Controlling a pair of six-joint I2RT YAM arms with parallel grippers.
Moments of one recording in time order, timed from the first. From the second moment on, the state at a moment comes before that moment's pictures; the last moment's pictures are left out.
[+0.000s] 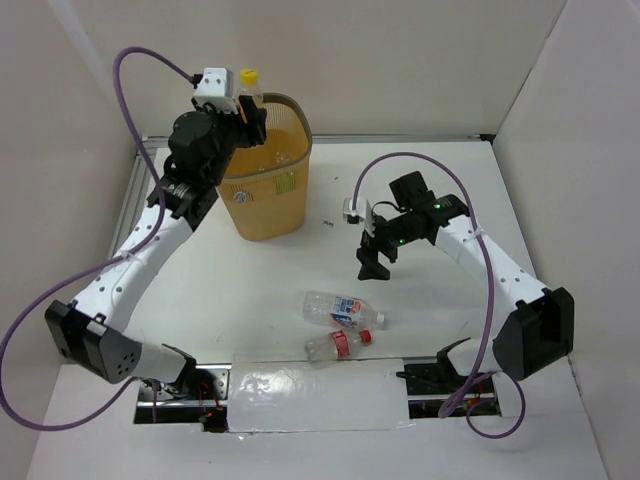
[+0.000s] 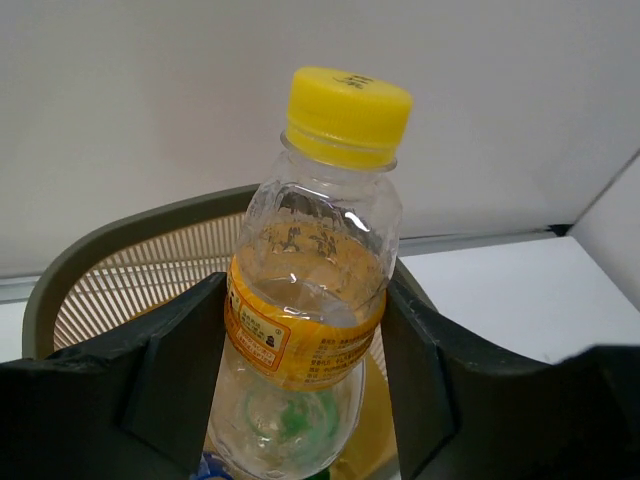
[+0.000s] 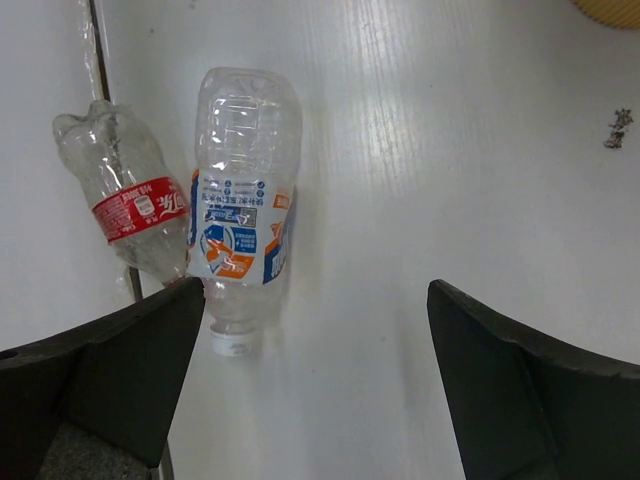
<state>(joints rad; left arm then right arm) -0.41 1.36 1.46 -0.01 -0.19 -0.14 0.40 1.36 1.18 -0.91 -0.73 -0.81</state>
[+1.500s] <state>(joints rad) -0.78 0.81 1.00 -0.65 0.19 -0.20 0.75 1.63 1.11 -0.71 -0.30 -0.51</state>
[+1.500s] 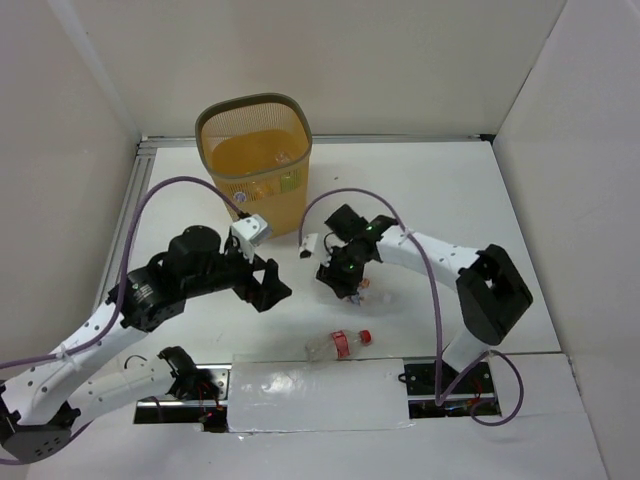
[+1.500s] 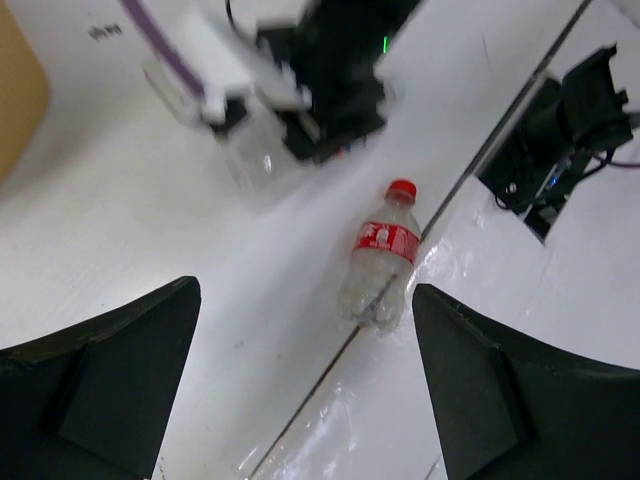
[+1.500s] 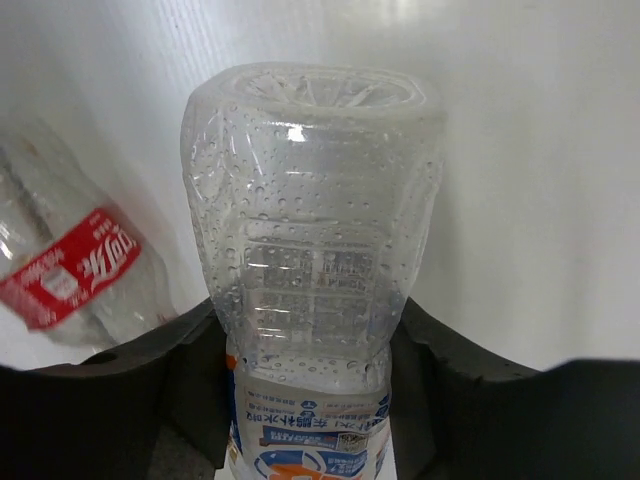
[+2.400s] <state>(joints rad) -1.29 1.26 0.97 -0.50 -0.19 -0.26 0.45 1.77 2.26 -0.55 -0.73 -0.37</state>
